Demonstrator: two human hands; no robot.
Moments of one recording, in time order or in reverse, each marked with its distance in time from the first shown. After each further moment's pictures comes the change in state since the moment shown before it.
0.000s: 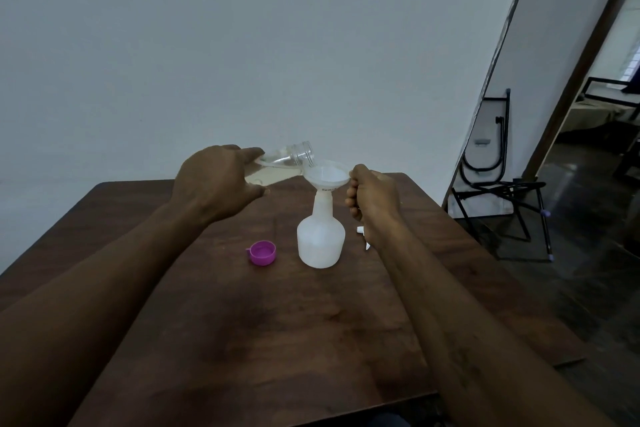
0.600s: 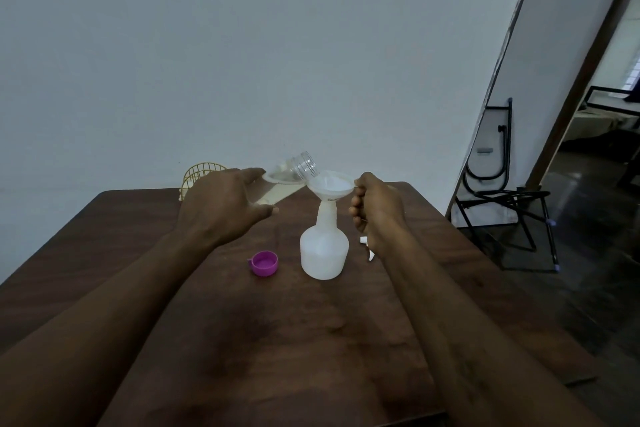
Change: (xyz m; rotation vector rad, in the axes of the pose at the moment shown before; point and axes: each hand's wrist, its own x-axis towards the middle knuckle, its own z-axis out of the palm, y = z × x) left_hand -0.012 -0.004 0.019 -0.127 -0.010 -0.114; right_hand 0.004 -0.004 0.000 0.076 -0.028 0.120
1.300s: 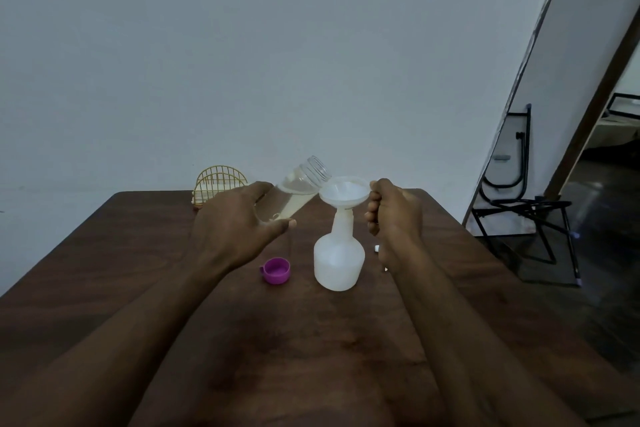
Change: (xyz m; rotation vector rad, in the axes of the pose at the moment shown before) left_hand -0.024 0.000 0.004 -0.090 0.042 -0.043; right_hand -0.001 0.007 0.007 0.060 0.084 -0.135
